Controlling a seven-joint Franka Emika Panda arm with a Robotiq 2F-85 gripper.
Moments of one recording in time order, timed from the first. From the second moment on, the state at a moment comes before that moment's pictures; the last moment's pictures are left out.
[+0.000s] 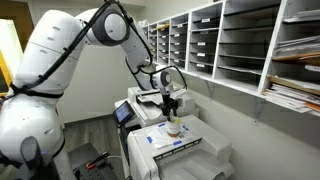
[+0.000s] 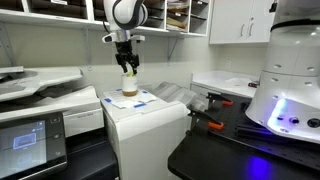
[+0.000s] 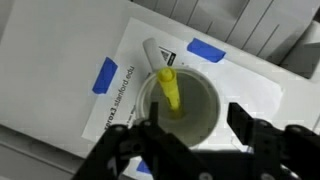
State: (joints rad) arm -0.03 0.49 0.07 -1.95 -0.45 2.41 -1.24
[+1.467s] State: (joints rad) arm -0.03 0.61 0.07 -1.83 -0.45 2.35 -1.33
